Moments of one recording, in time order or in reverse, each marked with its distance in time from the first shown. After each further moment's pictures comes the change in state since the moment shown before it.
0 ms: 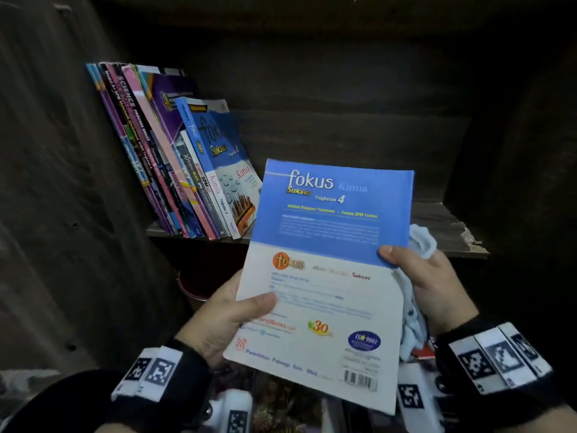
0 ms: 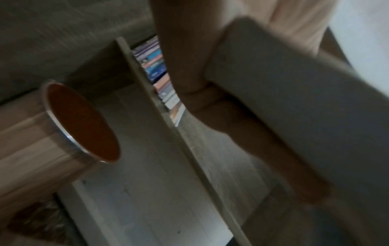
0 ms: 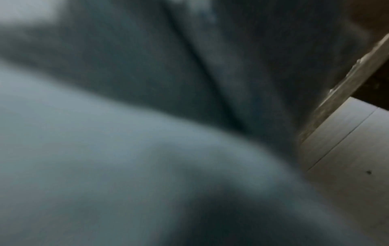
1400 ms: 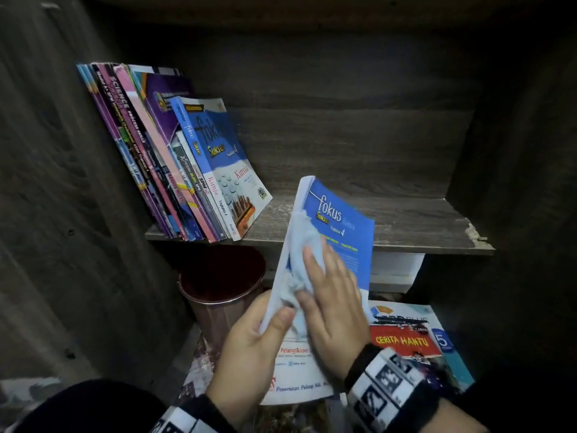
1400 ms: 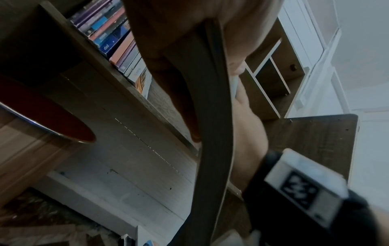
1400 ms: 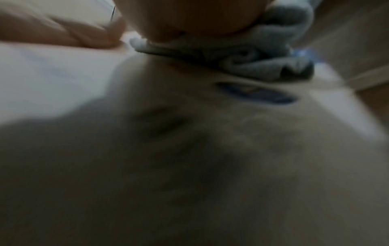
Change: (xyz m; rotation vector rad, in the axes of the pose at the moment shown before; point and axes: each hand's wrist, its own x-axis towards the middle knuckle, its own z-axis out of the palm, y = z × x) left_hand -0.016 -0.038 0.033 0.462 0.310 0.344; right_hand -0.017 0.104 0.044 -1.103 -0.135 -0.485
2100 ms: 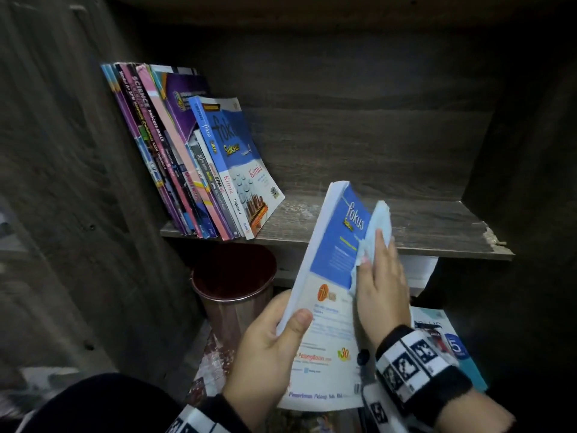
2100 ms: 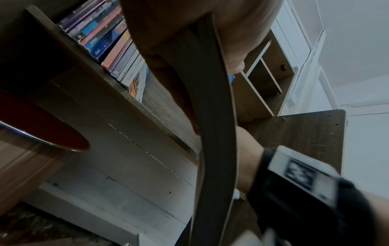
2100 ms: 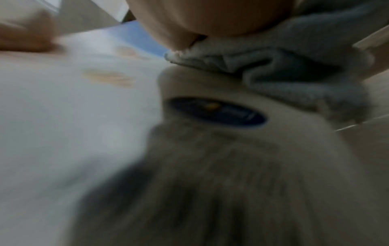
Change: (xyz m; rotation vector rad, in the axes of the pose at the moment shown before) left_hand -0.006 0.008 -0.001 -0.030 -0.030 -0.006; right_hand 0.026 0.034 -0.016 0.015 0.061 0.563
